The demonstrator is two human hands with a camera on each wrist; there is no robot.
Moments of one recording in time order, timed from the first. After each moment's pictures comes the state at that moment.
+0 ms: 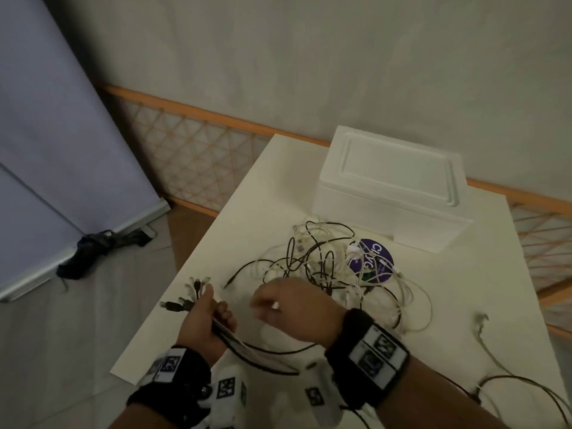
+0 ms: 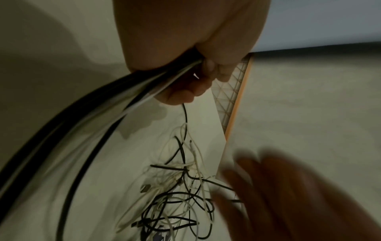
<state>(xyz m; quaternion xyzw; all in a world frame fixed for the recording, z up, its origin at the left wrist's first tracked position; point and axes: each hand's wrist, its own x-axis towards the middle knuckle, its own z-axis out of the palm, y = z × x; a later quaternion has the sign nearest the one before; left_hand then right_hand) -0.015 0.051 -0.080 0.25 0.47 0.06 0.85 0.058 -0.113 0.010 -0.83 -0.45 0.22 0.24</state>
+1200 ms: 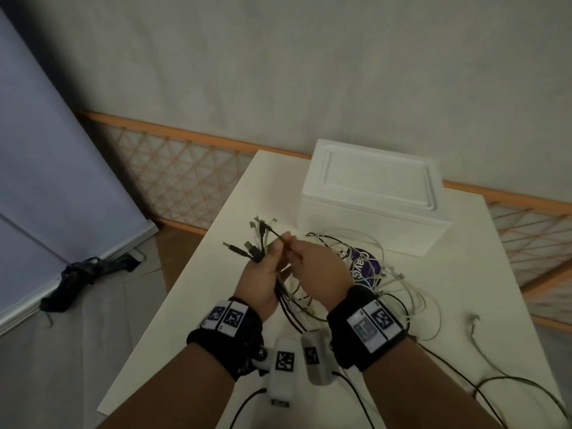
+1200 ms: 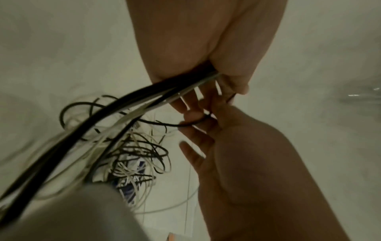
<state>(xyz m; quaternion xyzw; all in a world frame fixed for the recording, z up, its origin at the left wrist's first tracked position) 0.082 -0.021 -0.009 0.45 0.19 0.01 0.87 0.122 -0.130 0.015 -0.93 -0.24 0.08 0.27</state>
